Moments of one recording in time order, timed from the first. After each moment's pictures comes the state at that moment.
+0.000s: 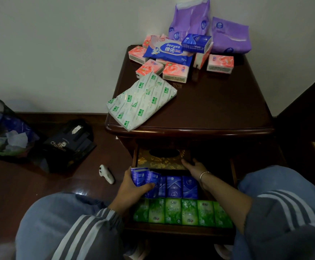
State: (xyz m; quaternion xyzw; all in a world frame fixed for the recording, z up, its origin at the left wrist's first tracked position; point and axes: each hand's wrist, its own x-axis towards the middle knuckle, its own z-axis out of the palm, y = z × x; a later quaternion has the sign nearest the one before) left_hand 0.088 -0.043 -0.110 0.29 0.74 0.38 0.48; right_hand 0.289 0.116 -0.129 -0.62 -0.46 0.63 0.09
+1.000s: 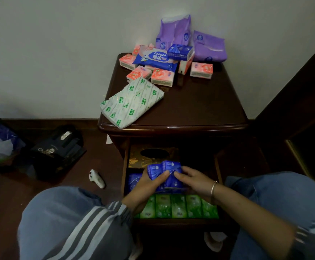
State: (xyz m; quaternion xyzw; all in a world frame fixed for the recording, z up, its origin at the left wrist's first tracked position) left_hand 0.165 -0.023 -0.053 0.24 0.59 0.44 0.63; right_hand 0.330 0.049 -0.031 -0.48 -0.49 0.72 0.10
